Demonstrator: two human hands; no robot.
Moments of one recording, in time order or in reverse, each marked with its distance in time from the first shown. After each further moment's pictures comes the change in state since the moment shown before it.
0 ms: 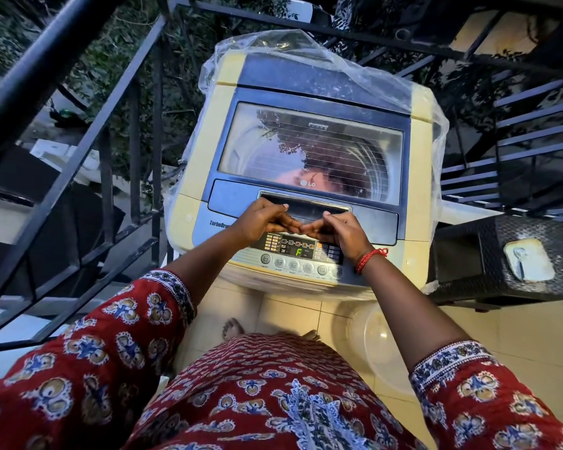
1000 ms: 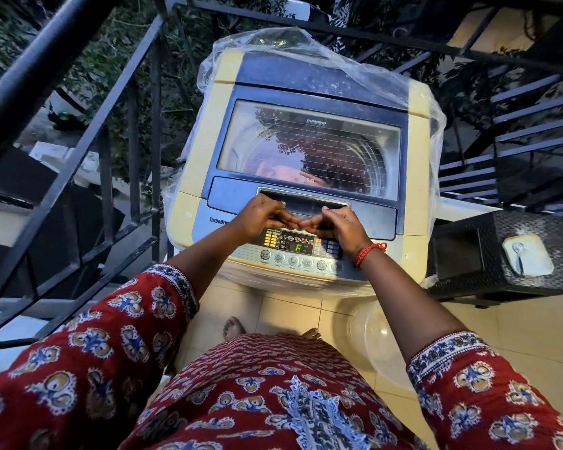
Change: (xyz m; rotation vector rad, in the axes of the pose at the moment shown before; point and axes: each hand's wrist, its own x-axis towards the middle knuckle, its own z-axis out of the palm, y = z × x) left_hand 0.001 -0.002 0.000 0.047 0.049 -0.010; right_hand -0.002 -0.005 0.003 0.047 0.016 0.035
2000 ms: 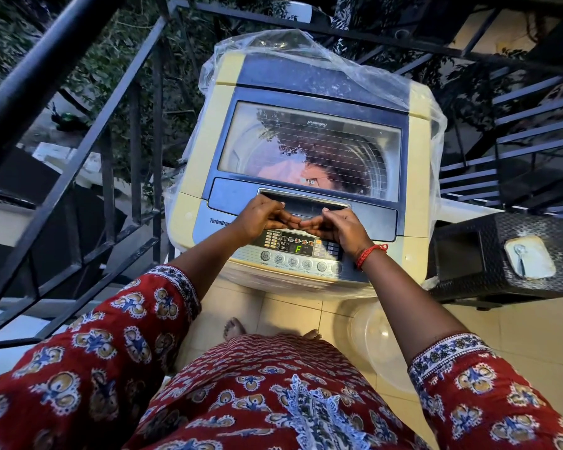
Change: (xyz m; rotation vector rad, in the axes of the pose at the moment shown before) left_hand -0.003 0.004 0.003 -0.056 0.018 -0.019; right_hand 0.007 0.012 -0.009 -0.017 -0.014 0.021
